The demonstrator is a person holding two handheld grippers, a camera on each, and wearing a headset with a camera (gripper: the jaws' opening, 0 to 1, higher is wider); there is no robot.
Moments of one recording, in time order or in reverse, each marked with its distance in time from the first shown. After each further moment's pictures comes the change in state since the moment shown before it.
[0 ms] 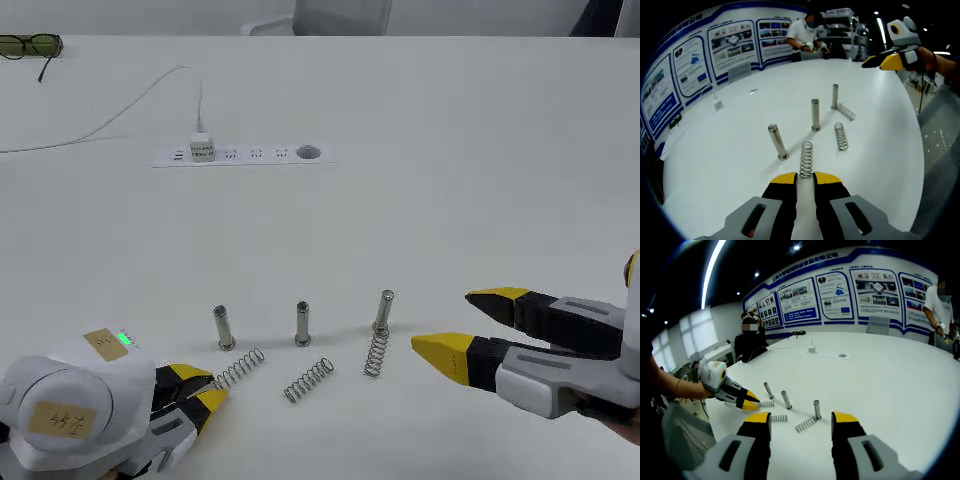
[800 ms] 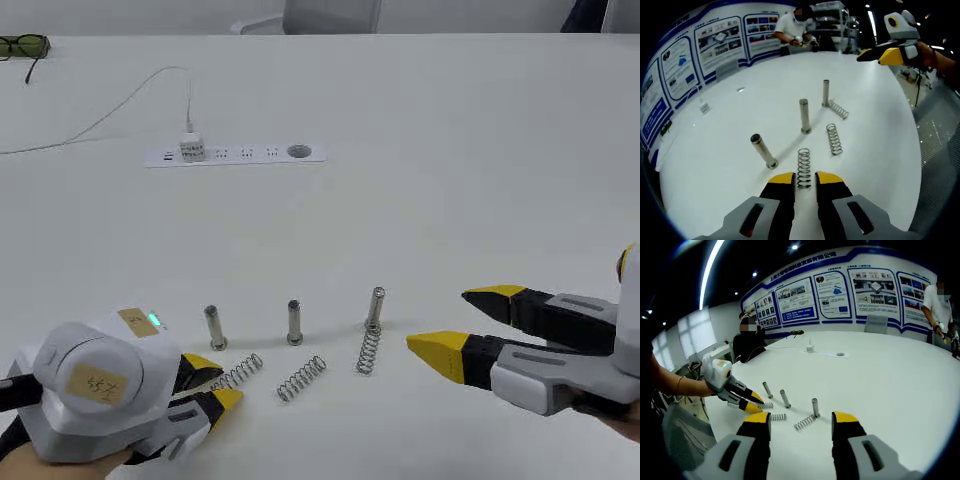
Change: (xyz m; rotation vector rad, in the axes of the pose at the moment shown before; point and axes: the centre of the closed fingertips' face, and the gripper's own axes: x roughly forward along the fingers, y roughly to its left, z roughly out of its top) left arm 0.016 -0.011 0.005 0.039 0.064 -0.084; right arm -0.004 -0.002 0.000 0.021 0.000 -0.016
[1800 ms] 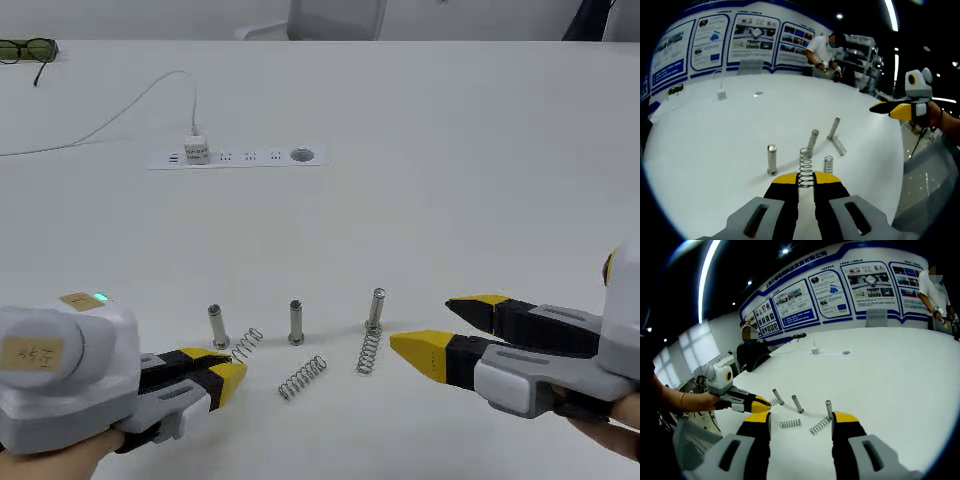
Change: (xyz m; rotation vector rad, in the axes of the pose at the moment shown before) left arm -0.032 0.000 0.035 -0.355 -0.239 0.011; right arm 0.006 0.022 0.007 0.118 -0.035 0.063
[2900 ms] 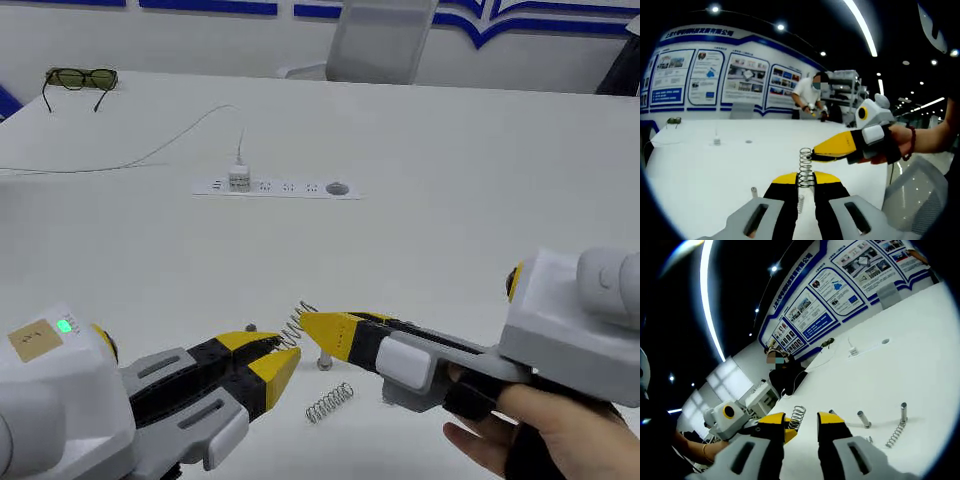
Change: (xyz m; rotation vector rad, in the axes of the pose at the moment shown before) left arm -0.051 -0.058 0.064 0.097 -0.341 -0.076; right arm 0.051 0.091 0.035 0.313 -0.111 0.301
